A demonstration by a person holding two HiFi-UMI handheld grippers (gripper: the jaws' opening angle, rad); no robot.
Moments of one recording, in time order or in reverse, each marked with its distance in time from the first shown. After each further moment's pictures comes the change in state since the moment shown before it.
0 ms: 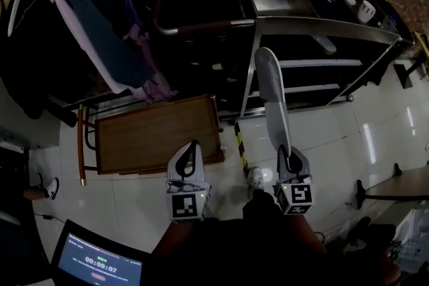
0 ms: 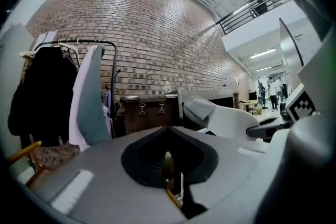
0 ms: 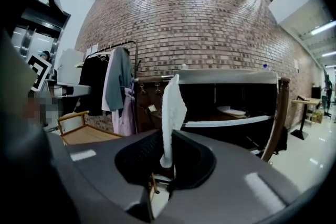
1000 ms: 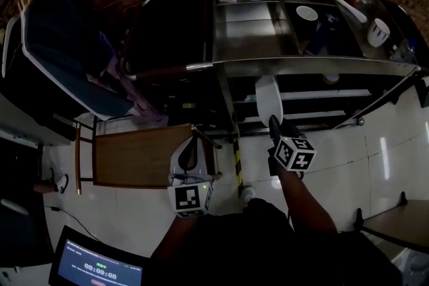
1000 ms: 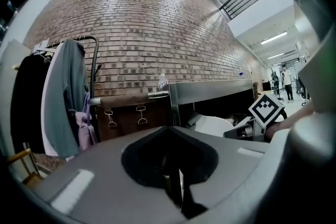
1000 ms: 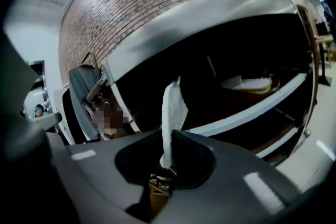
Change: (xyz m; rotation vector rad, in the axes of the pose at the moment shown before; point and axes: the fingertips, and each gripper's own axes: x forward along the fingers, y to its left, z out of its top) left arm 0.192 -0.076 0.010 0.038 0.072 0.136; right arm 0.235 -0.168 0.022 0.391 0.150 0.194
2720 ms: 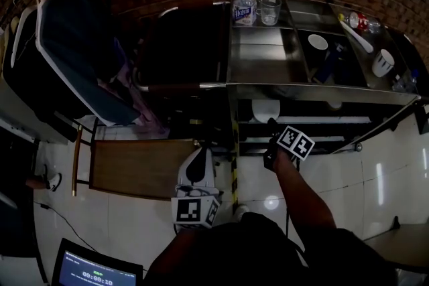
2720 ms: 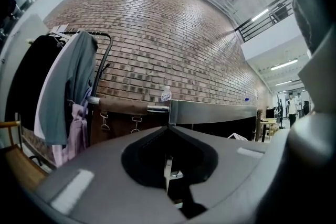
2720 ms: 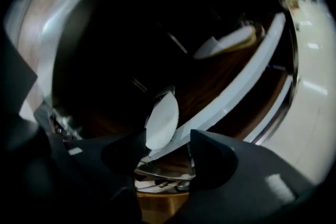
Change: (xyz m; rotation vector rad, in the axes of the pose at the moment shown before) left arm 0.008 -0.004 0.044 -0.215 -0.120 -0.003; right arm 0.090 -0.058 -0.012 0.408 0.088 -0.117
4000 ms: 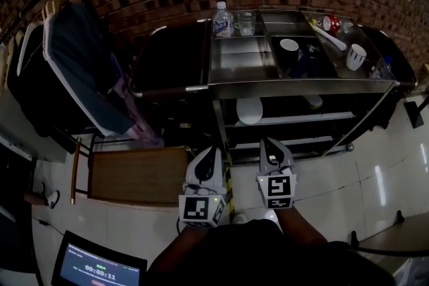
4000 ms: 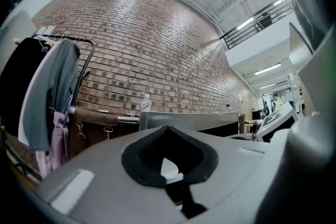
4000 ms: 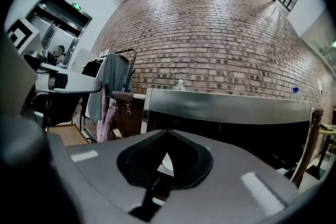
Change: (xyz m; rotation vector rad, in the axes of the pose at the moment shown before) left arm -0.017 -0.078 0.023 0.035 -0.074 -0.153; right arm -0.203 0.136 0.007 -0.979 -0.387 0.093
